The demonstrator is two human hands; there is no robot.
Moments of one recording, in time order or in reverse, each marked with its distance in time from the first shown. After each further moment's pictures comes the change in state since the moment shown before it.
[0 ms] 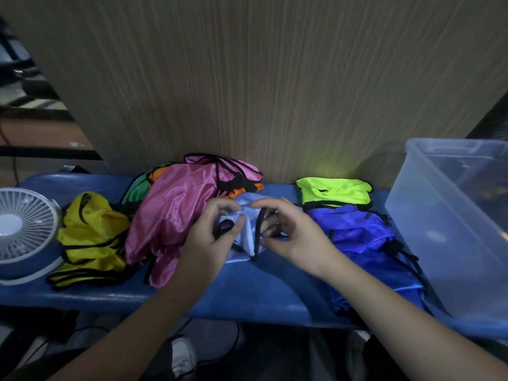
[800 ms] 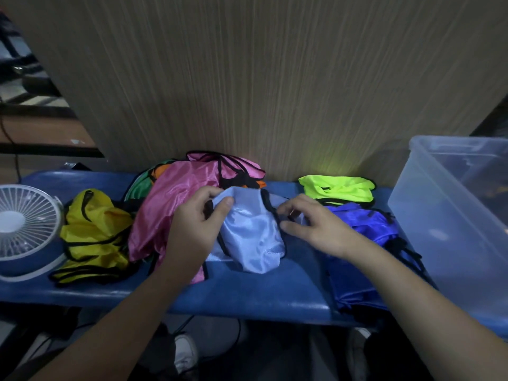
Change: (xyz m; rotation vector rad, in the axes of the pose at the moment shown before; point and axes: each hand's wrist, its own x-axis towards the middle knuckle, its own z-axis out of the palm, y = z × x) left_hand 0.018 -0.002 -0.020 0.058 0.142 0.036; right_hand 0.010 0.025 -0.042 -0.488 -0.063 0.094
